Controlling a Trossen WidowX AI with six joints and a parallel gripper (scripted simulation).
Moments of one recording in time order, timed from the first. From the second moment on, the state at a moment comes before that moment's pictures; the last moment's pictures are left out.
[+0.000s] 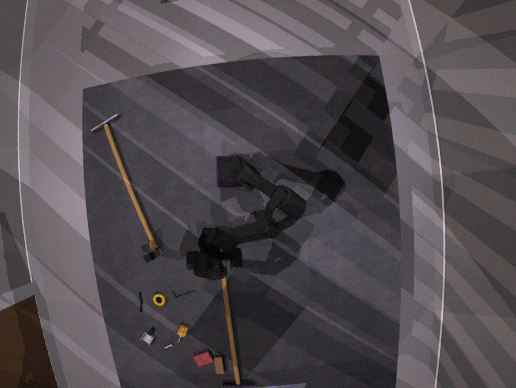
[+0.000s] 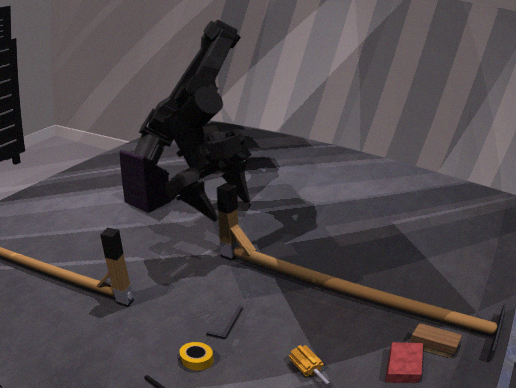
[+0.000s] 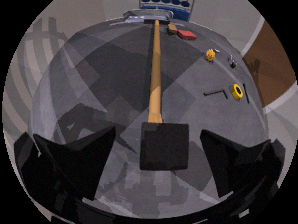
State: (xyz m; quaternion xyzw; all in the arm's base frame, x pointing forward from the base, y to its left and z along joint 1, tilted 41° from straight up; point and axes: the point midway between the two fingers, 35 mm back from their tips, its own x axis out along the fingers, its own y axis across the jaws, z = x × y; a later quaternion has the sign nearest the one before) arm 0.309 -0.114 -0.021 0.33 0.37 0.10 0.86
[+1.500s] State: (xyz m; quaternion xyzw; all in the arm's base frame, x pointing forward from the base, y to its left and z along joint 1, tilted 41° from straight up) arm 0.317 -0.103 -0.025 0.33 0.38 0.10 0.86
